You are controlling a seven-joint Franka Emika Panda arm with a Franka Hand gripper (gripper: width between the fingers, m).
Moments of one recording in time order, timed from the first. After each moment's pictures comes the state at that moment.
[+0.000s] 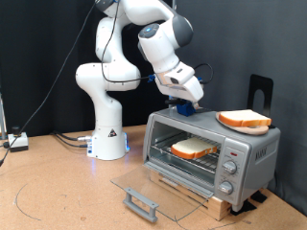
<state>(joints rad) -0.28 -0.83 0.56 -2.82 1.07 1.91 -1.32</state>
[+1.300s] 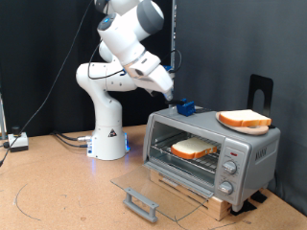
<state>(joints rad) -0.46 -0.78 0.29 -2.78 0.86 1.77 -1.46</state>
